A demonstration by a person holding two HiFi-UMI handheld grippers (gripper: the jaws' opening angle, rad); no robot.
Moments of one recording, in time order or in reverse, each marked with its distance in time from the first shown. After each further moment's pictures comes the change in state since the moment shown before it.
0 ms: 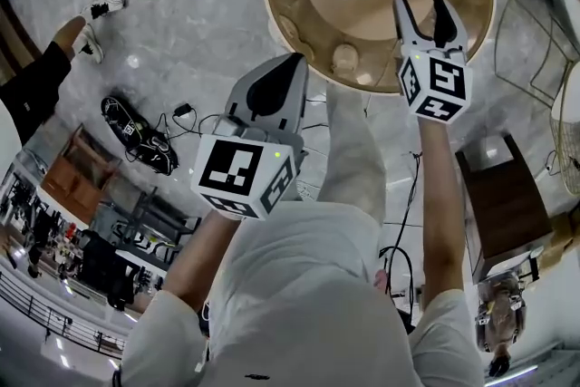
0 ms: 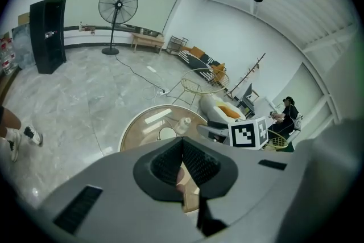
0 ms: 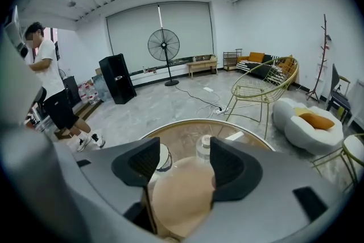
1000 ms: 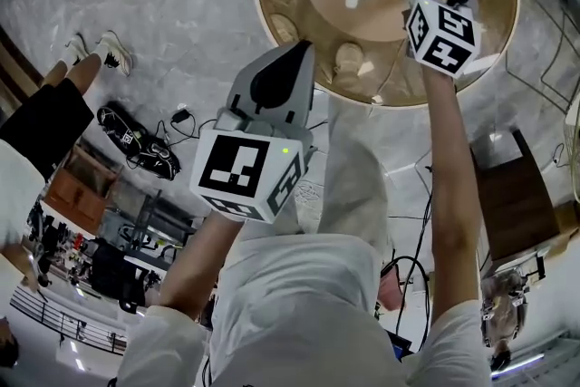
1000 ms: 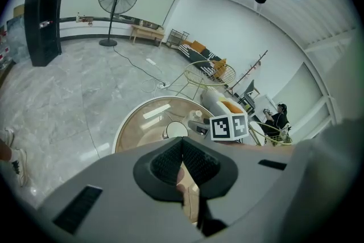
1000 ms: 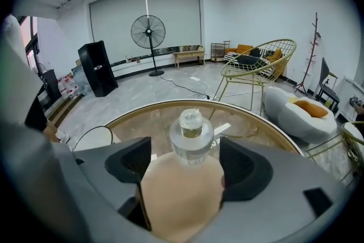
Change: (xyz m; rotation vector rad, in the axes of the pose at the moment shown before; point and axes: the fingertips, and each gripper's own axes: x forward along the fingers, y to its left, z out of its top) left arm 0.076 0.042 -0.020 -0.014 0.048 -0.025; right arm 0.120 -0.049 -0.058 0.058 0.072 -0.142
